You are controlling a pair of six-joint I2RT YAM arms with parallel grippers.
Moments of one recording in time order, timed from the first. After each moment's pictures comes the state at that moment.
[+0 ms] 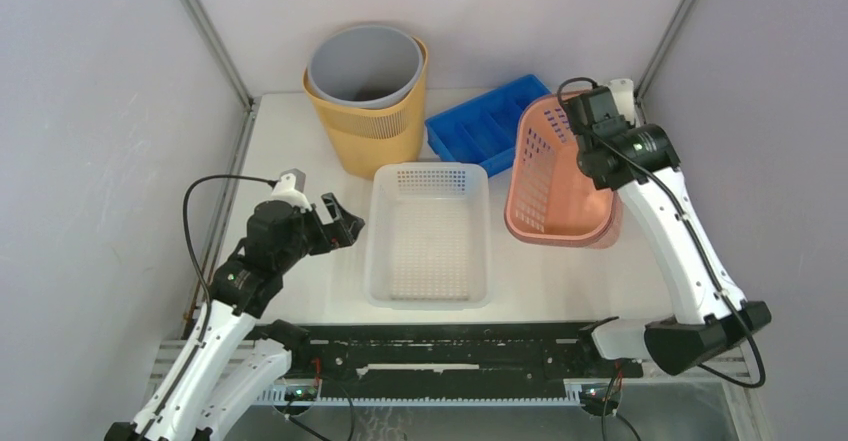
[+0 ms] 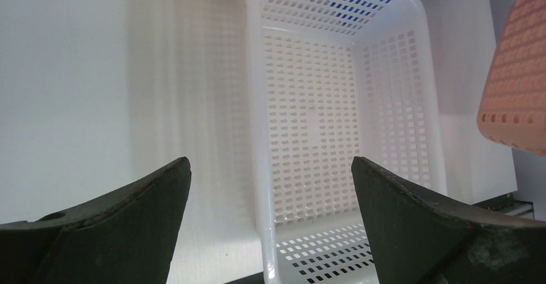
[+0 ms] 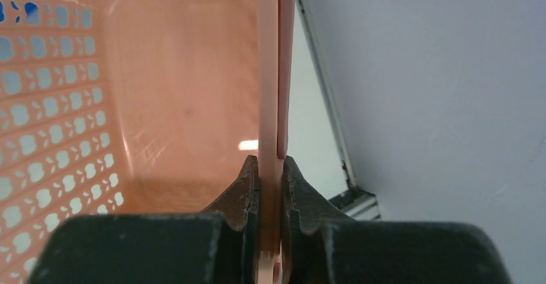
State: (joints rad) left arm -0.38 0.63 0.72 -0.58 0.01 -0.56; right arm 0.36 1.30 1.65 -1.30 0.74 0.25
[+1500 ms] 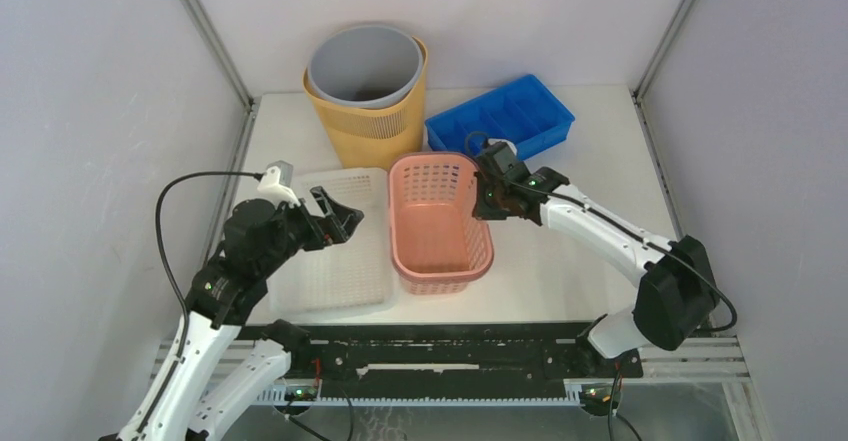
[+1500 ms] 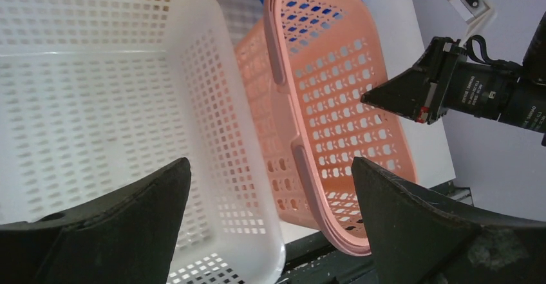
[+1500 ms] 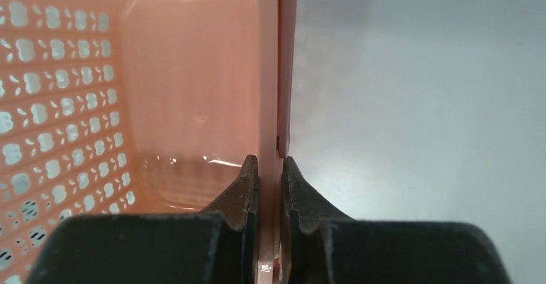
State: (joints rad) left arm -0.42 0.61 0.87 -0.65 0.05 -0.60; right arm 0.66 1.45 1.16 -0.70 0.11 0.57
